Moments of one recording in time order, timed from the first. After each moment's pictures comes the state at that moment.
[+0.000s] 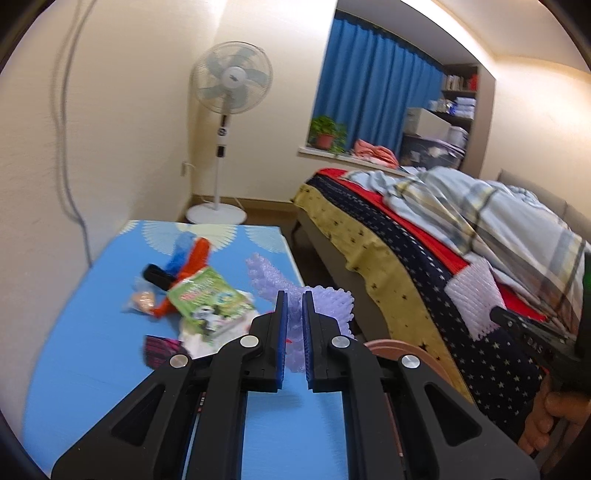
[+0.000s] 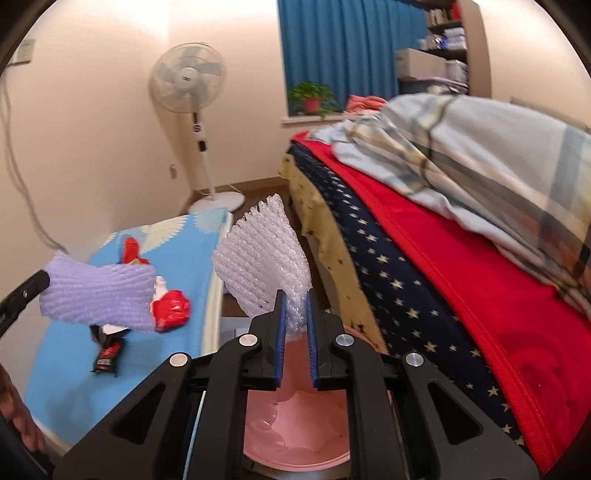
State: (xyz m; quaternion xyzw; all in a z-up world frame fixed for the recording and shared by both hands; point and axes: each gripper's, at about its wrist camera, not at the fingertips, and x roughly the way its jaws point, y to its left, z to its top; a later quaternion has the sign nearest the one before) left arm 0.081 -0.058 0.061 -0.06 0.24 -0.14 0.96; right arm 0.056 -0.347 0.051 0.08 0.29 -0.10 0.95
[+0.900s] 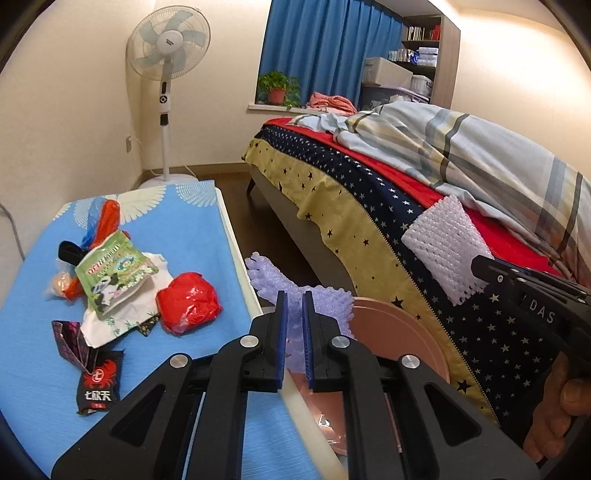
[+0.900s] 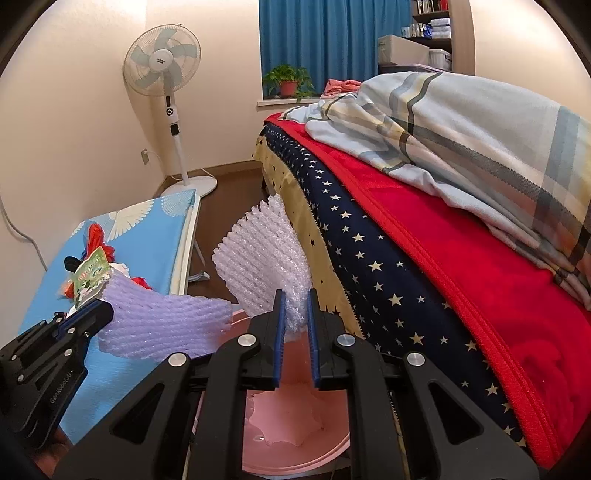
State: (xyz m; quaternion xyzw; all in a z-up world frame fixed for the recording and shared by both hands) left arm 0.108 -0.157 0.001 -0.01 0.31 -0.22 0.93; right arm 0.073 -0.354 0.029 0.07 0.32 -0.14 0.94
